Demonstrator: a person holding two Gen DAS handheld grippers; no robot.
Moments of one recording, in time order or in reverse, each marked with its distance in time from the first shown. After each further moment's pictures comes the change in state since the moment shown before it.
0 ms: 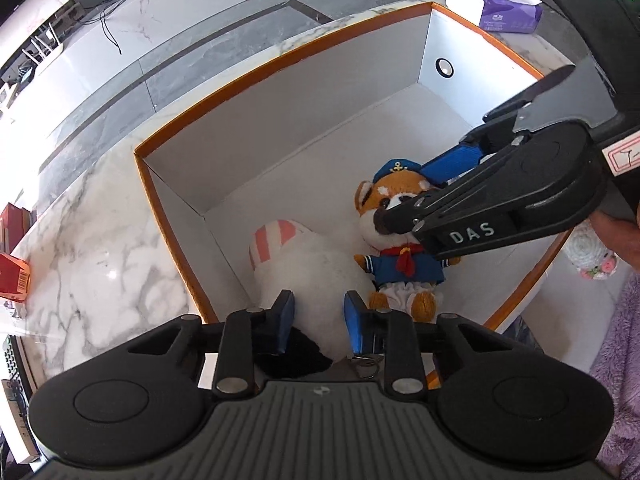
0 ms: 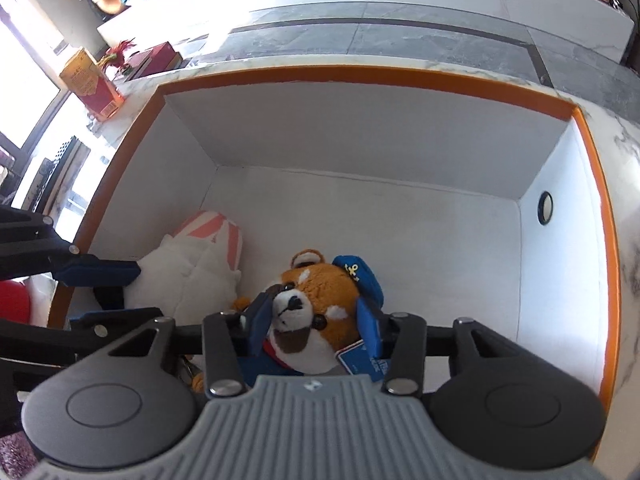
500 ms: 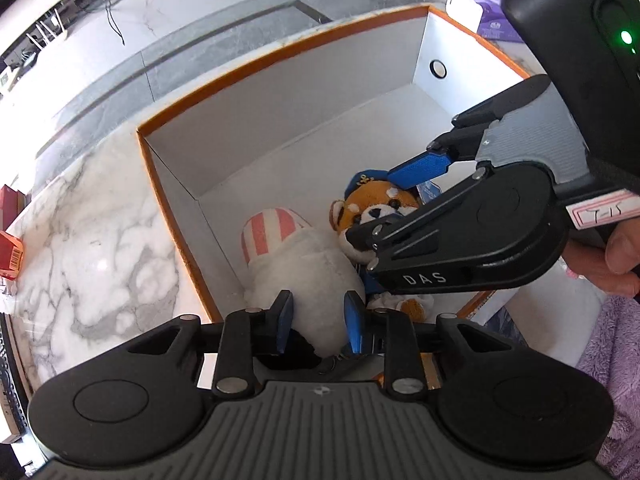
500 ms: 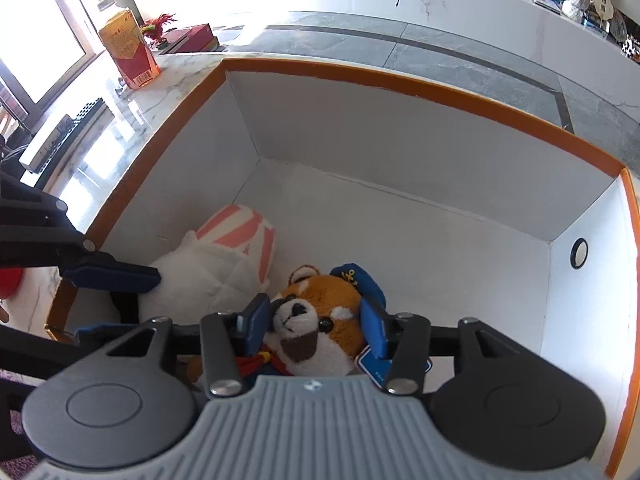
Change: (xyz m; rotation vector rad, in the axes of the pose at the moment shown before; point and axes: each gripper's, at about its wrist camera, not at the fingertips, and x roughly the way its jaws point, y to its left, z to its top) left arm -0.016 0.002 -0.012 -0.054 -0.029 -0.026; right arm 0.005 0.037 -0.006 -0.143 -0.040 -0.027
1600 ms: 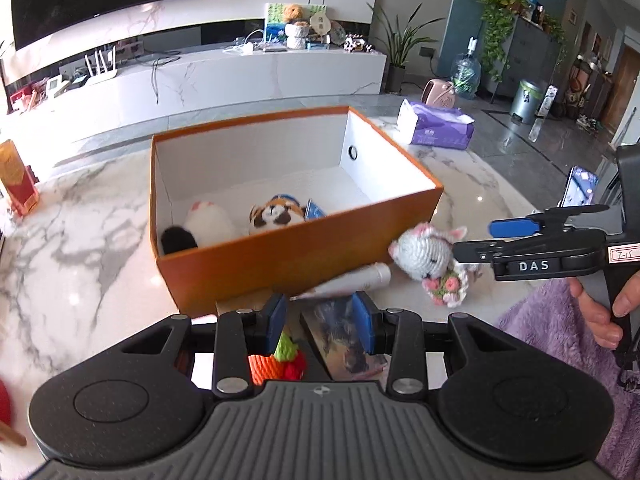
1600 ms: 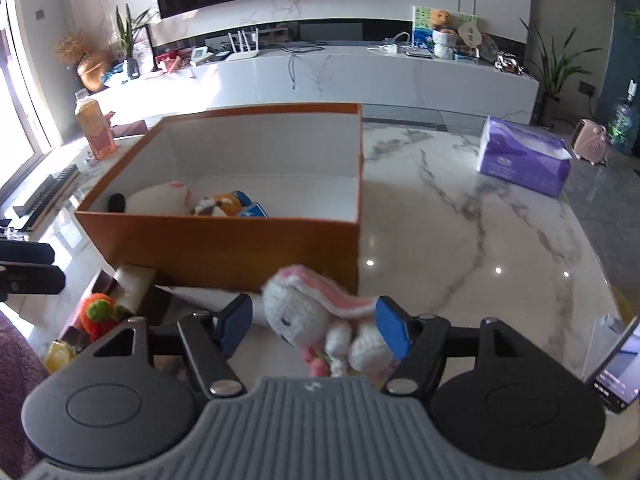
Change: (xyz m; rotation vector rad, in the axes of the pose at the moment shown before) left arm -0.076 -0.110 -0.099 -0.212 -0.375 -0.032; right arm -0.162 -0.058 -0.195 0.195 -0.300 -0.195
